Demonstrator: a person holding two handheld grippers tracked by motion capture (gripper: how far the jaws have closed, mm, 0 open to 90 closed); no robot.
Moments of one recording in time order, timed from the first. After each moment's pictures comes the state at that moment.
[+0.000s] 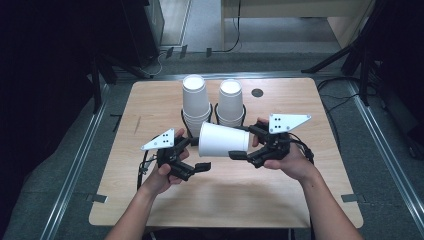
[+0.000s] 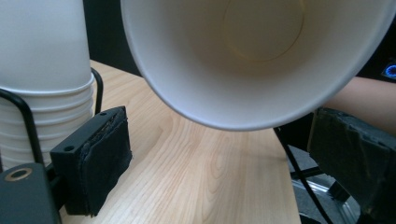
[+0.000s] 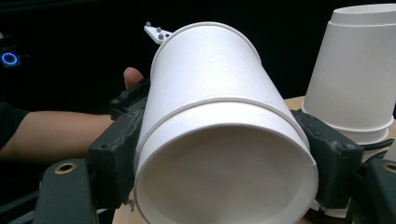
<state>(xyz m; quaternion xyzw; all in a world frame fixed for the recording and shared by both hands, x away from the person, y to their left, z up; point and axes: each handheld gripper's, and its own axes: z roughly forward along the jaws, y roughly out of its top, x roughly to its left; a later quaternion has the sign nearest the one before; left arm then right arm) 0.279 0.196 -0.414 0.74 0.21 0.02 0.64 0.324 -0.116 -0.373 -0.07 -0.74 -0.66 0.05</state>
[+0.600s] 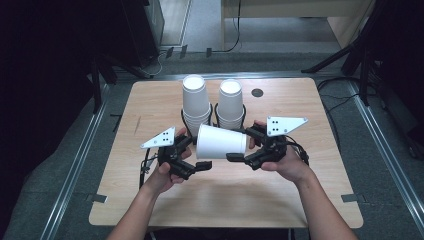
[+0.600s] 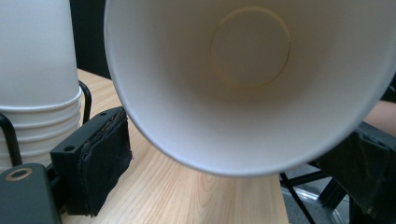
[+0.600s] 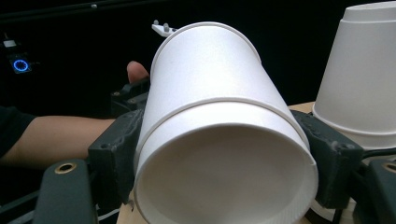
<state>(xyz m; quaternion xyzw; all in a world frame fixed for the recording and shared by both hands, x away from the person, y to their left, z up) 0.282 0.193 -0.410 0.72 0.21 0.00 0.66 0.324 -0.110 -0.384 -0.06 -0.73 -0.68 0.06</state>
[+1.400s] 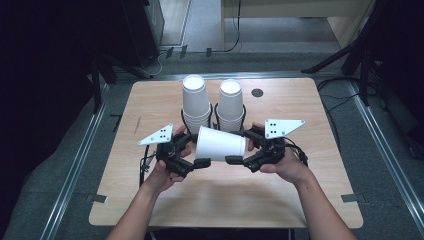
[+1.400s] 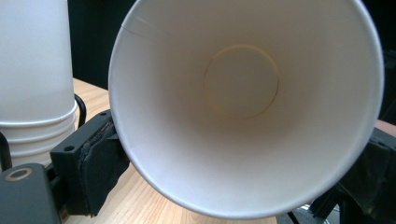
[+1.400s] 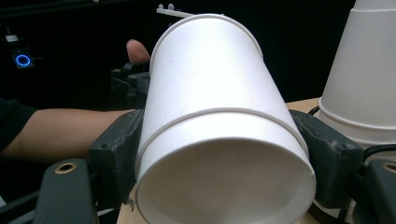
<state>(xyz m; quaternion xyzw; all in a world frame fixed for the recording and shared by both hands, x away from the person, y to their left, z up) 0.283 0.196 -0.403 0.71 0.21 -0.01 0.67 0.322 -0.107 -0.389 -0.06 -0.74 -0.67 0.06</state>
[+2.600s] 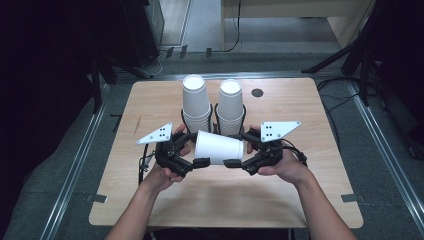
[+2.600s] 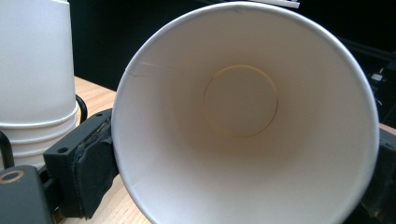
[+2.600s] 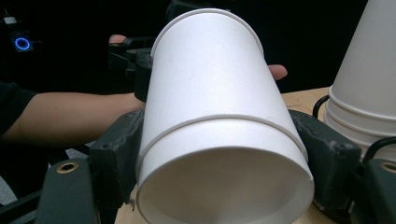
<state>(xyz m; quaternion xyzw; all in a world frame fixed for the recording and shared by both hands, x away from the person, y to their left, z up) 0.282 0.196 -0.397 0.71 0.21 -0.01 0.67 0.318 -0.103 -0.391 -0.05 -0.76 -0.65 0.06</state>
